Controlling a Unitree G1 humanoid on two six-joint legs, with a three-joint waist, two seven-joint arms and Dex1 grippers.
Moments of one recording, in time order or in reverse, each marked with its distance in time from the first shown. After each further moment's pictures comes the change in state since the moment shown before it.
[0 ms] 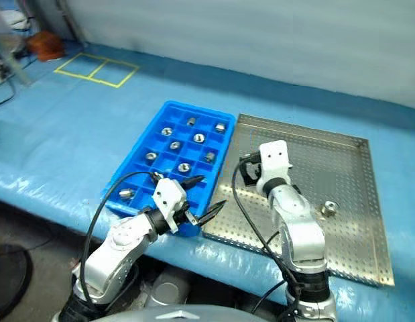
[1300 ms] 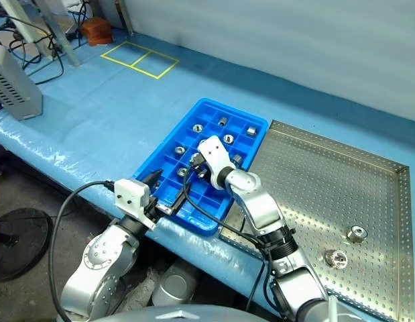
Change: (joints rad) left arm 0.221 -0.083 0.189 -0.162 0.024 -0.004 0.257; right arm -0.303 0.010 0.308 0.488 0.035 -0.243 0.289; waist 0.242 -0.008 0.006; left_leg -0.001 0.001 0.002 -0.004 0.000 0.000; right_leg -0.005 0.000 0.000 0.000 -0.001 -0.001
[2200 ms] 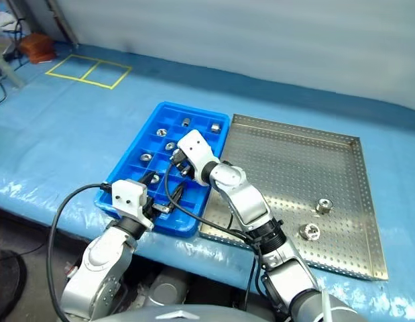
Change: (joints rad) left arm 0.033 -0.021 0.004 -0.007 0.039 0.013 0.082; right arm -0.093 0.067 0.076 0.040 -0.004 -0.007 0.017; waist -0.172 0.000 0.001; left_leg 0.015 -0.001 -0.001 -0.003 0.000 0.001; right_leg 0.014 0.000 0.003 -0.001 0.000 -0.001
